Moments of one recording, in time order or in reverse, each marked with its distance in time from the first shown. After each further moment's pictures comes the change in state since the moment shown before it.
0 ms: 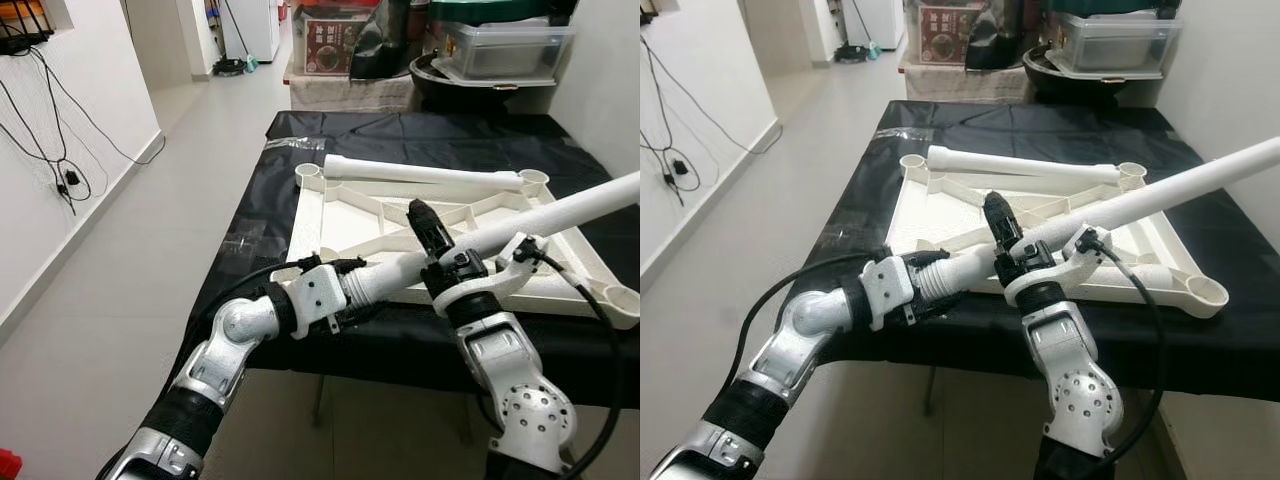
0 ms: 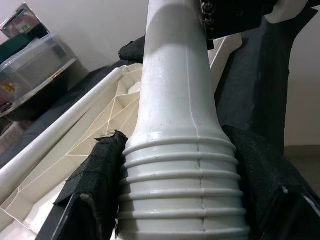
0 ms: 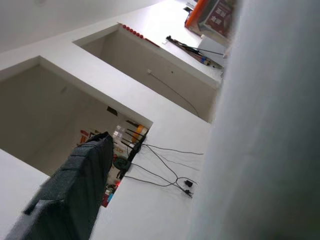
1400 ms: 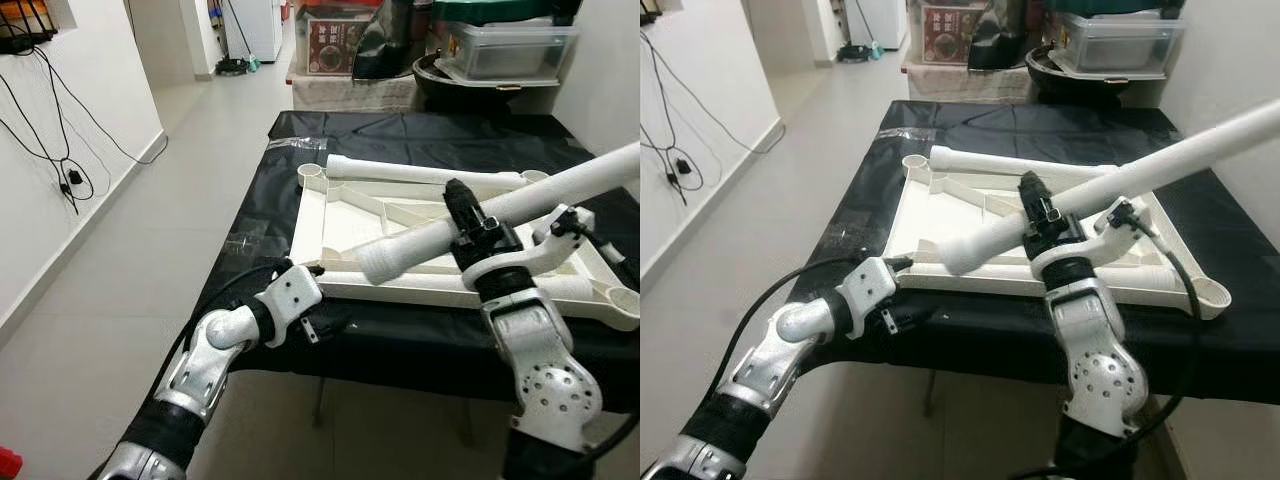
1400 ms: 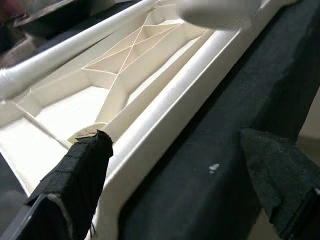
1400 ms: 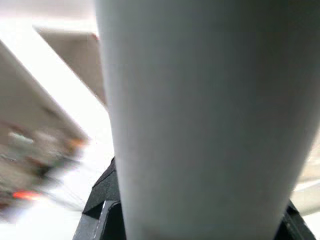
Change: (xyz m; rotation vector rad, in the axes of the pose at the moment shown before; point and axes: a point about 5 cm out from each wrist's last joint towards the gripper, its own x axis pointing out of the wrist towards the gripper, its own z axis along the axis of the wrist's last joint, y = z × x) left arm -0.026 -0.004 -0.032 -0.224 0.216 0.155; right arm 0.009 0.006 0.047 -0.500 -0.136 -0.135
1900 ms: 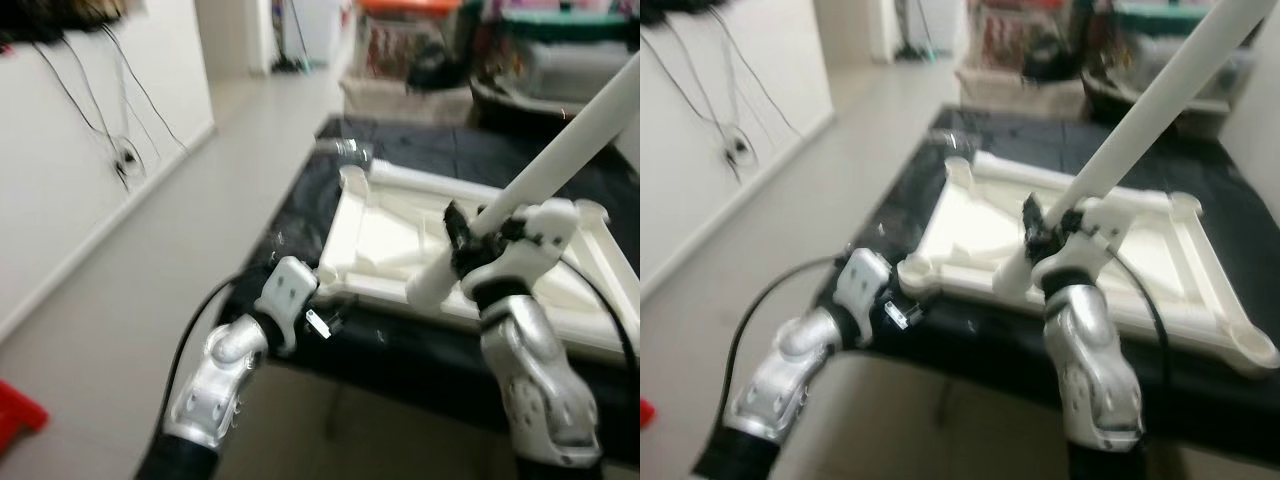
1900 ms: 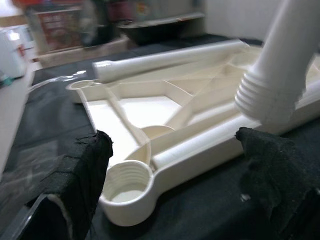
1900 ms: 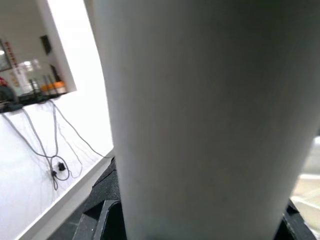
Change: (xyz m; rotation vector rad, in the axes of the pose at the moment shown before) left arm 0.007 -0.012 0.019 -0.235 -0.090 0.200; right arm -0.007 0.003 -0.014 -0.413 -0.012 -0.050
